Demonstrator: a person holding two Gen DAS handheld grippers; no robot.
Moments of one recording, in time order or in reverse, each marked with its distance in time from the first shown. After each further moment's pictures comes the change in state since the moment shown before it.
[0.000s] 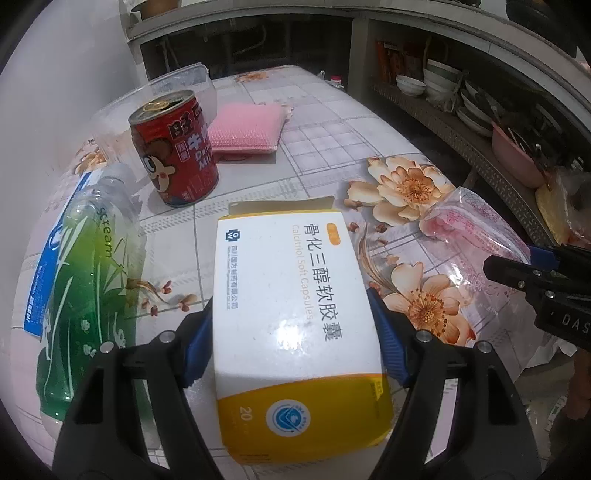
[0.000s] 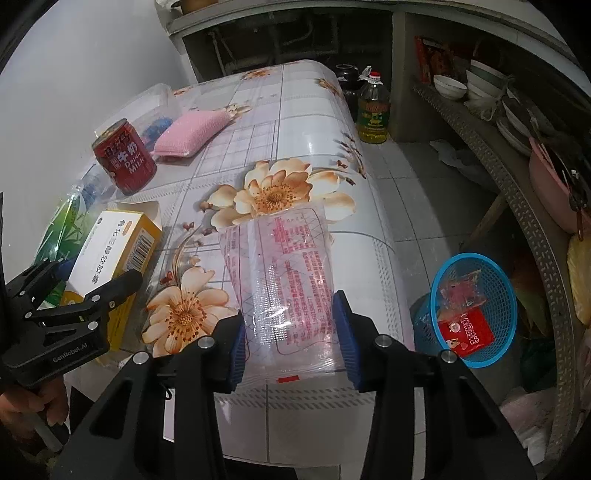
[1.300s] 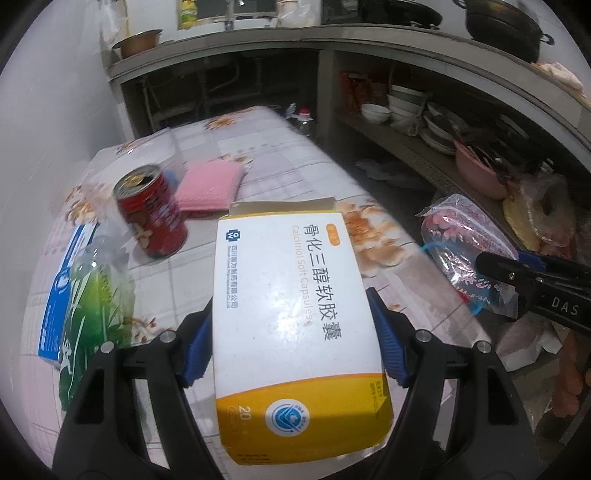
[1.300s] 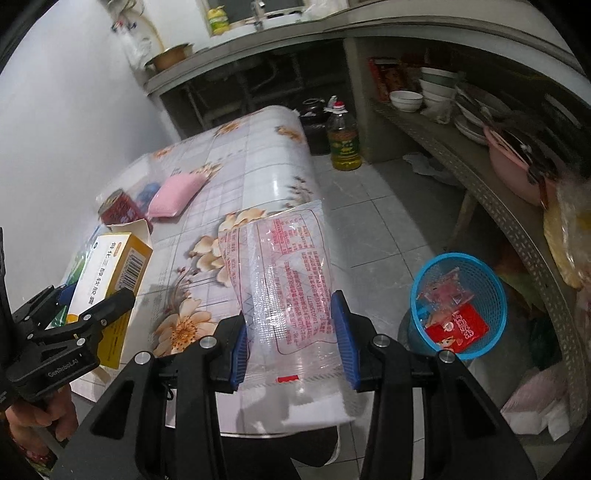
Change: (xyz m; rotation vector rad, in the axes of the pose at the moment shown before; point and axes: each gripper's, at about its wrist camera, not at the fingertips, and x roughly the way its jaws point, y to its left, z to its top) left arm -0.056 -0.043 0.016 0.071 -0.121 -0.073; right arm -0.060 -0.053 -0.015 0.175 -0.162 0.017
